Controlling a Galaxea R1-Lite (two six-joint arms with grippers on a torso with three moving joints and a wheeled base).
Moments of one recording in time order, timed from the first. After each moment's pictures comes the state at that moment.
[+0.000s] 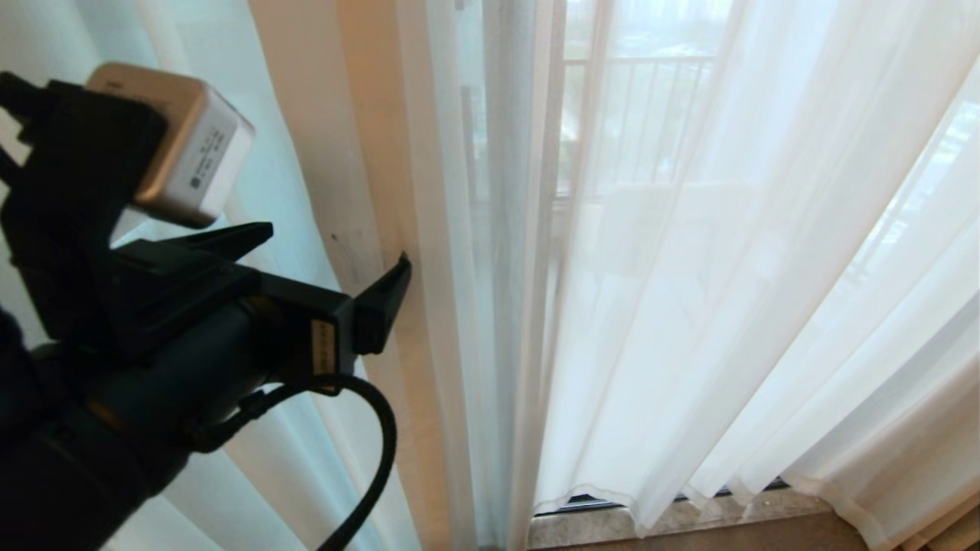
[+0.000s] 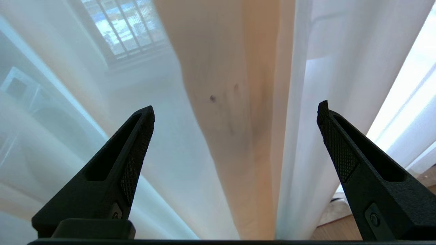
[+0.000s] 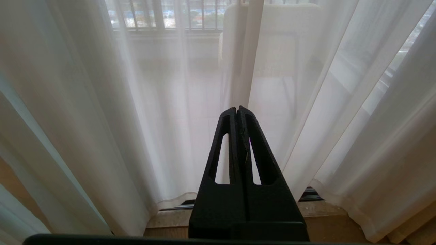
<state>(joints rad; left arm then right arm) -1.10 1.27 -0.82 -0.35 0.91 0.10 -0.01 0.00 0.00 -0.07 0.00 -0.02</state>
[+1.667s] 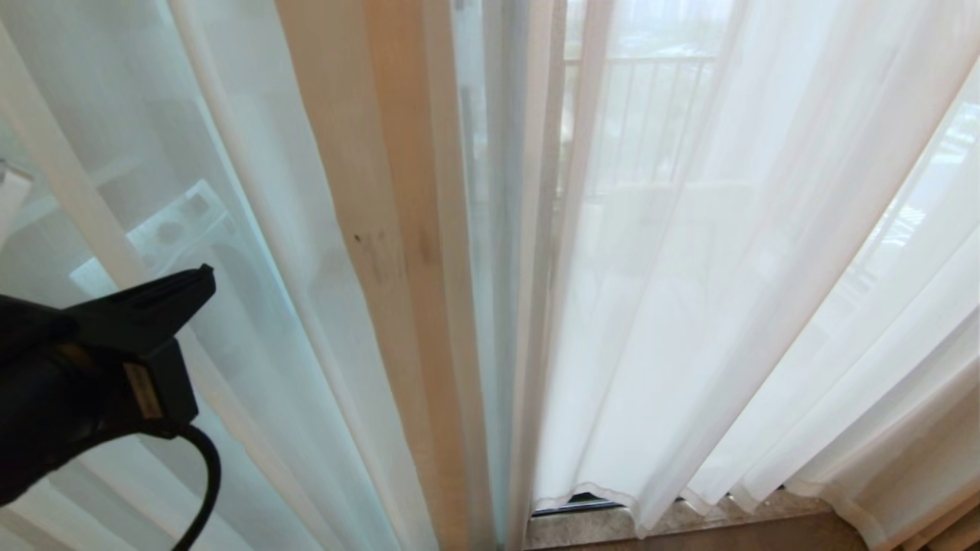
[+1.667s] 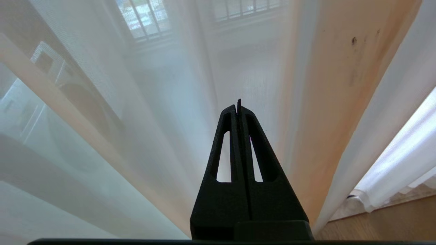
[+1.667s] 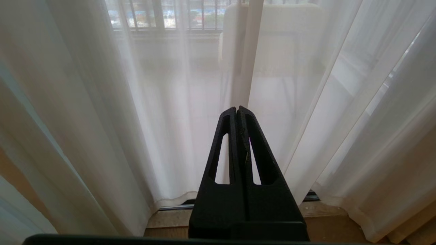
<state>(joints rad) -0.97 1.05 -0.70 -0.24 0.86 0.06 -0.01 0.00 0.00 -0.07 0.00 -0.02</state>
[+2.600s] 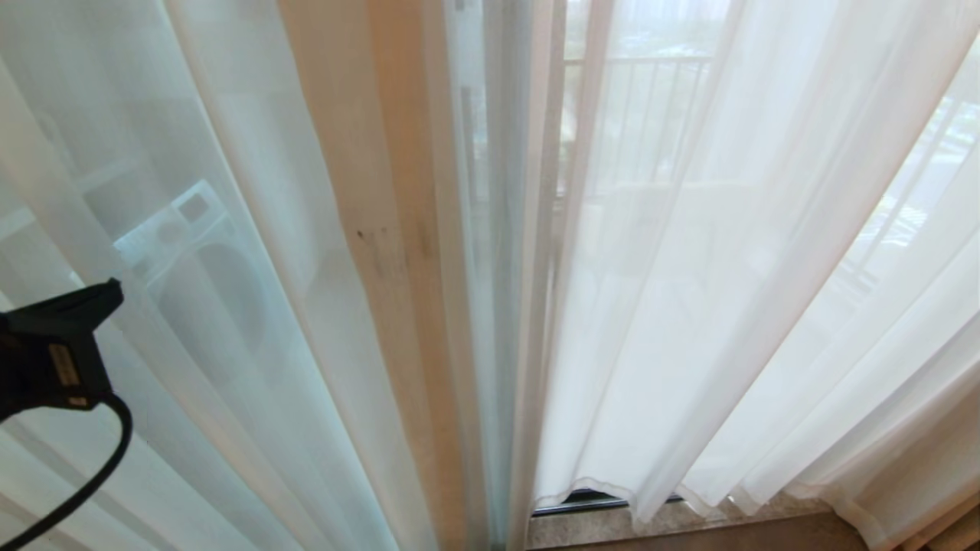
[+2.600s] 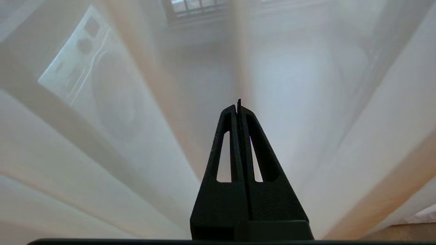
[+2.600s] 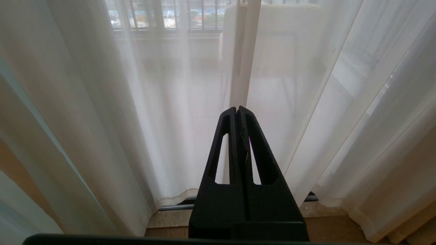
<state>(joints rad) -0.30 0.96 -0.59 -0.24 0.36 0.09 -0.01 0.00 0.00 -0.07 0.00 -0.02</state>
